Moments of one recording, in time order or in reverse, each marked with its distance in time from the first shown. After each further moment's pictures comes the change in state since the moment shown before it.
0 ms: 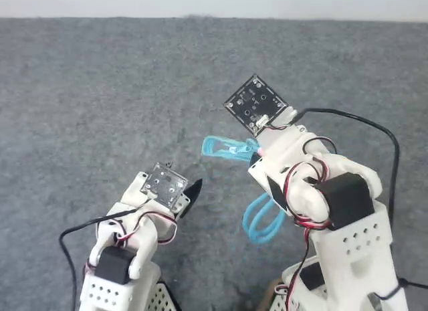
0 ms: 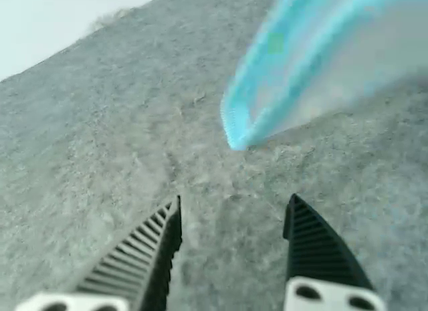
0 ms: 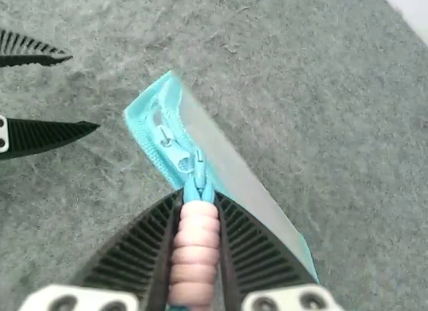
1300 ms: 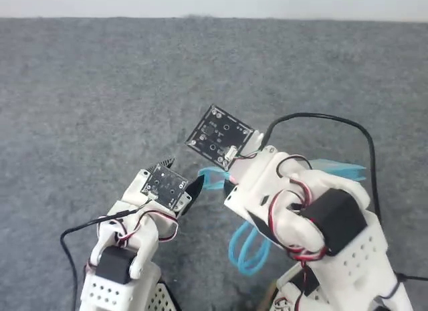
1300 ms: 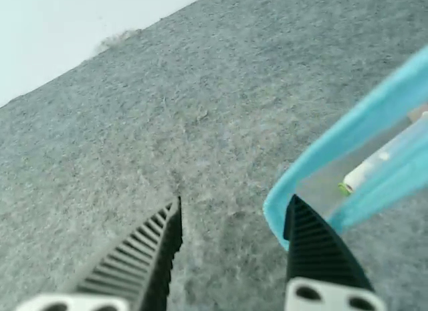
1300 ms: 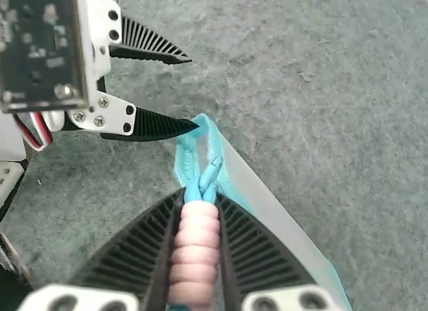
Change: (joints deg) left arm 0.3 0.0 0.5 -3.4 -0.4; right arm -16.0 0.1 -6.6 7.5 -3.2
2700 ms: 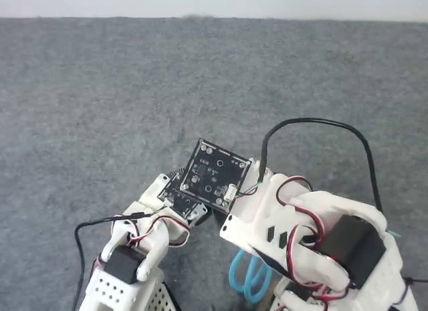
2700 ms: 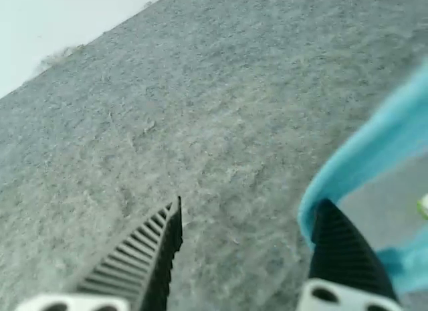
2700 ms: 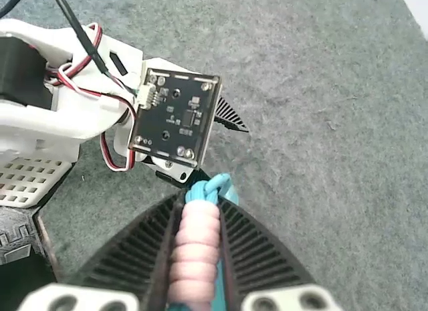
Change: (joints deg) left arm 8.7 -0.2 5.1 -3.7 0.4; right arm -11.4 -2.8 -5.4 3.3 -0.3
